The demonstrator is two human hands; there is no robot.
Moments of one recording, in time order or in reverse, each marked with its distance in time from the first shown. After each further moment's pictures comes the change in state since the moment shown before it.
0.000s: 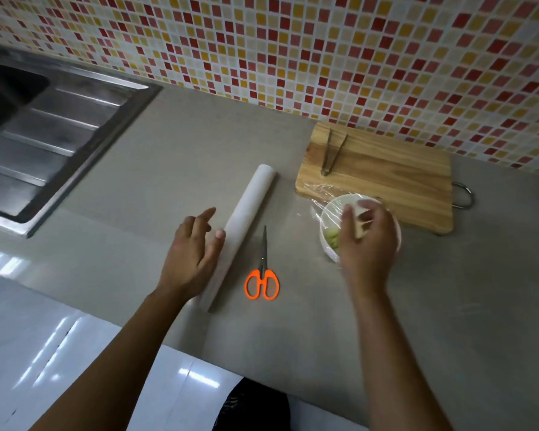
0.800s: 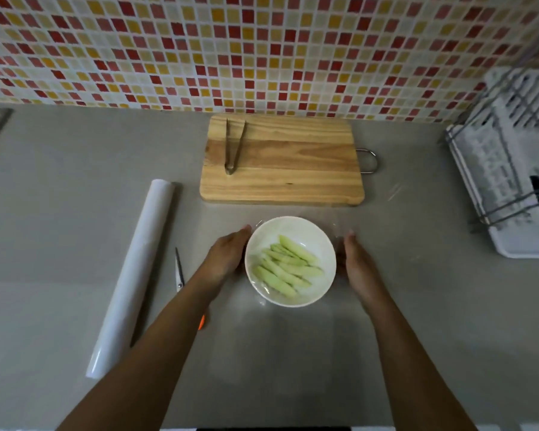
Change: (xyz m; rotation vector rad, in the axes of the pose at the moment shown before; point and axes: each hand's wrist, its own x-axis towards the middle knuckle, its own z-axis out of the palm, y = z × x) left_hand 0.048 0.127 0.136 -0.542 -0.603 -0.373; right_hand 0.021 0.157 -0.066 0.128 -0.418 0.850
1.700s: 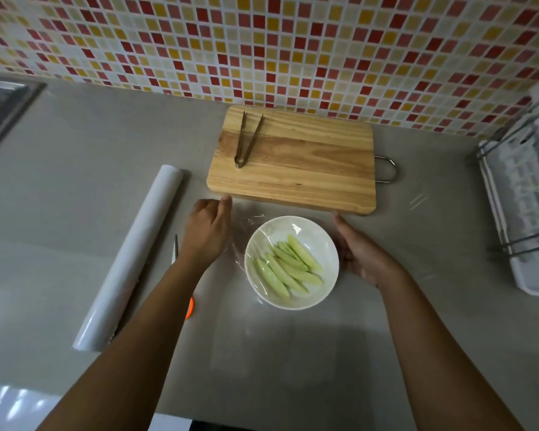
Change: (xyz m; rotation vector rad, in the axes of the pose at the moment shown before) left_hand 0.011 0.018 -0.012 0.430 0.469 0.270; right_hand 0.041 -0.047 -0.020 -0.028 -0.446 0.016
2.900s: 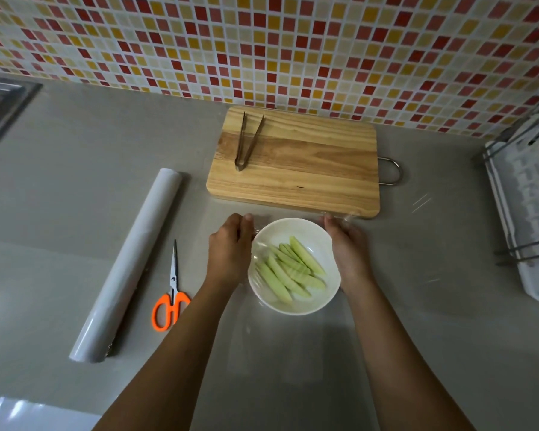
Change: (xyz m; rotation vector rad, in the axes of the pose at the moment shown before) left_hand -0.017 0.008 0.038 -0.198 0.046 -0.122; right_hand 0.007 -0.001 0.044 0.286 0.384 -0.304
